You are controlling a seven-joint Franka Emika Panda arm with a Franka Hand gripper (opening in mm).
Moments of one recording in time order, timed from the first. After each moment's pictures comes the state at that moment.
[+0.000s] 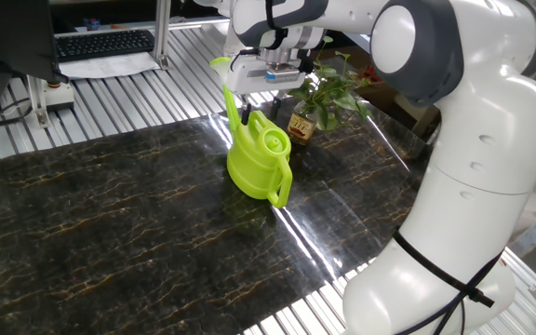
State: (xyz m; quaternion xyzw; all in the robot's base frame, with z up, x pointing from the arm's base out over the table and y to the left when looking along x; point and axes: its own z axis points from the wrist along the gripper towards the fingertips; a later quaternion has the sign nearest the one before) arm 0.563 -0.122 0.210 0.01 -0.99 -0.04 0.09
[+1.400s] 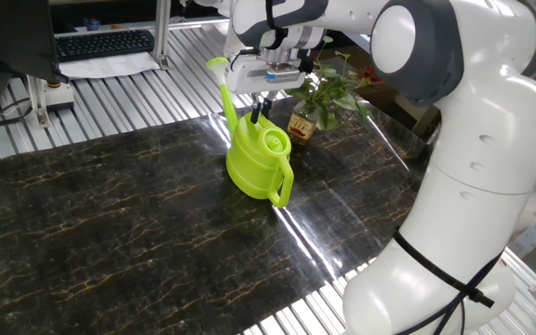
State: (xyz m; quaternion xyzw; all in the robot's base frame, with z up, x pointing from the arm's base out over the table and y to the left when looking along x) arm 0.562 -0.124 0.213 0.01 -1.00 -0.03 0.09
